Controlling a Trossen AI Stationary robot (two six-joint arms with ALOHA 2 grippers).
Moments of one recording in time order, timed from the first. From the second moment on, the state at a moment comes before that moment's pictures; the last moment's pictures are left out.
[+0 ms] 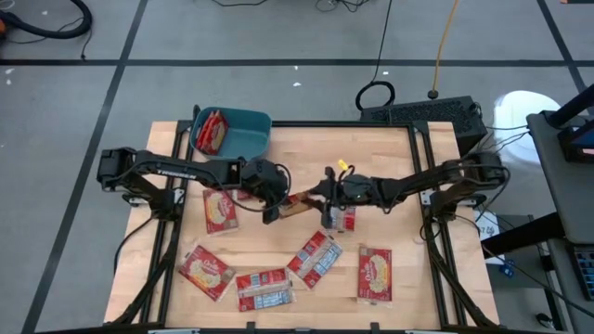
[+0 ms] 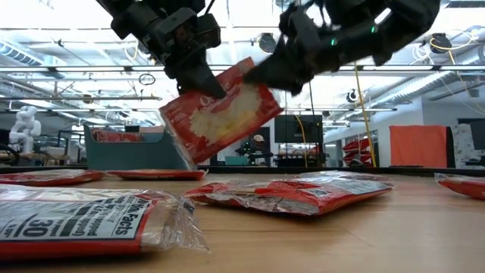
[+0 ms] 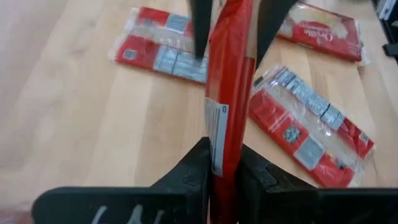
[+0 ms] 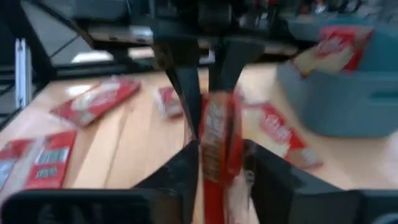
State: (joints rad) left arm 0.10 1.49 0.96 -0.20 0.17 -0.10; right arm 0.01 1.54 0.69 0.56 0.09 0.08
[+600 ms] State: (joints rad) left arm 0.48 1.27 1.08 -0.48 0.14 -0.07; right arm -0.04 1.36 0.47 0.83 0.31 -0.13
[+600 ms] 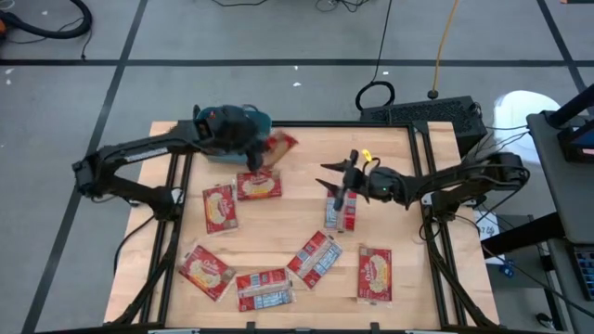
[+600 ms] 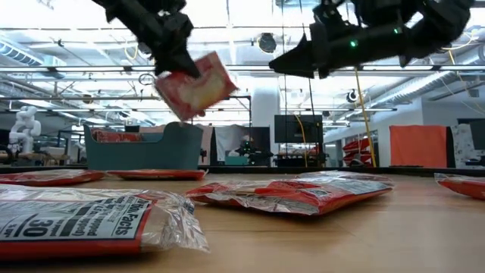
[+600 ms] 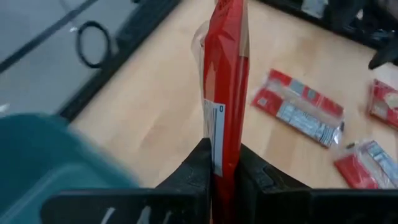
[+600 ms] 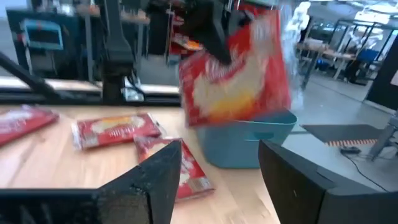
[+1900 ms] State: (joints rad) left arm 0.81 1.51 1.25 -0.87 -0.29 -0.26; right arm -0.01 1.36 0.28 0.97 0.16 -0.02
